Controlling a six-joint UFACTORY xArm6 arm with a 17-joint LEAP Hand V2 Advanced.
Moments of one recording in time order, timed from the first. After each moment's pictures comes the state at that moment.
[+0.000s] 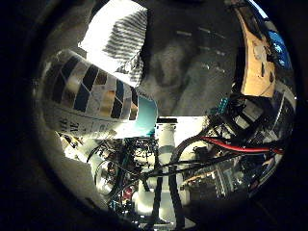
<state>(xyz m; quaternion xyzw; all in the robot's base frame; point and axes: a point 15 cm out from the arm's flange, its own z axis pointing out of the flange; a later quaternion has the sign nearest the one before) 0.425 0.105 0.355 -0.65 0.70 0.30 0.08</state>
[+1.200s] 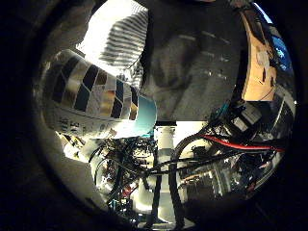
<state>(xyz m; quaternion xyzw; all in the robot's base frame) 0.445 0.112 0.346 -0.65 0.69 0.30 0.08</state>
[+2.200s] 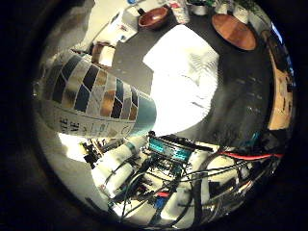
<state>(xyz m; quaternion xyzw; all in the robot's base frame) 0.421 0.264 0.507 -0.68 0.51 0.36 0.38</state>
